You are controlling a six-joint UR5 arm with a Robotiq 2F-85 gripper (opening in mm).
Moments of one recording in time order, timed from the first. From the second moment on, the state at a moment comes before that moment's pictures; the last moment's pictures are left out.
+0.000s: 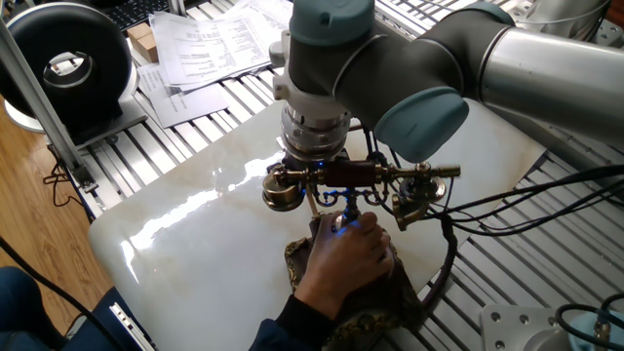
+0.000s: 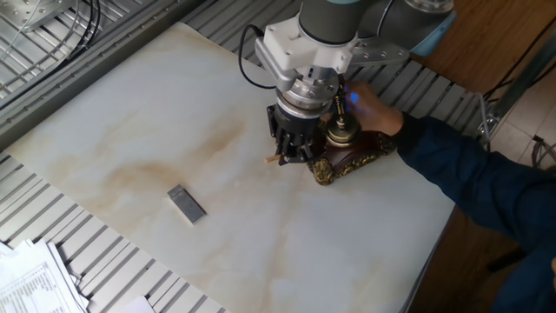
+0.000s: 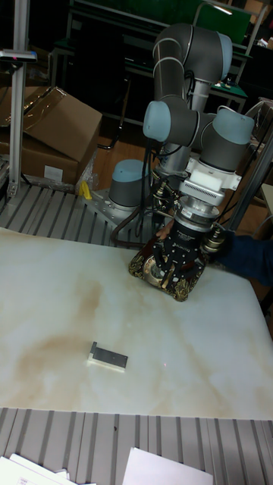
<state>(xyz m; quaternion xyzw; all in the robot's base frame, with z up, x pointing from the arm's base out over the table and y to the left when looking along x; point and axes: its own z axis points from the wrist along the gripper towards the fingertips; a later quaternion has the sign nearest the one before) 0.469 0.113 0.084 0.21 0.97 -0.01 0.10</state>
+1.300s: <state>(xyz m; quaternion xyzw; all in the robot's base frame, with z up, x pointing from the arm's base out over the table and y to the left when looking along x) 0.464 0.113 0.089 0.20 0.97 0.00 0.10</state>
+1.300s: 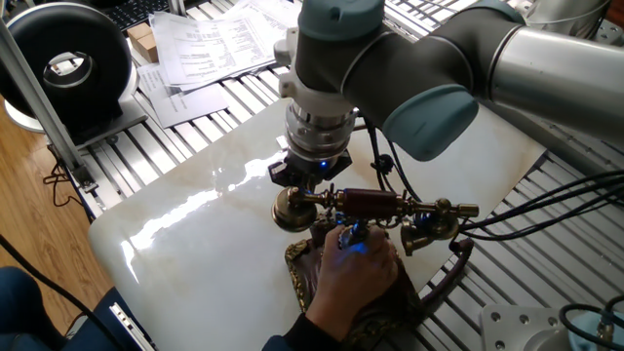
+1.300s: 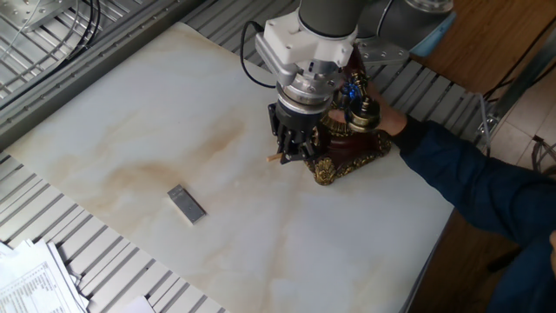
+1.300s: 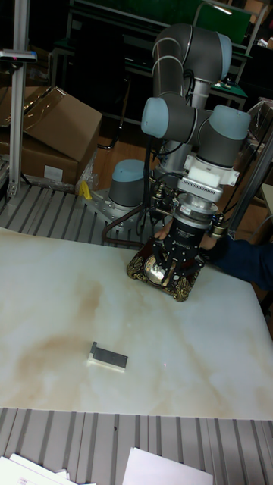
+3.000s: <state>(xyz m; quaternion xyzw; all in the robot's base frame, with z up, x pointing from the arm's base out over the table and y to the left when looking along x) 0.487 0.107 0.073 0.20 0.97 -0.02 0.11</state>
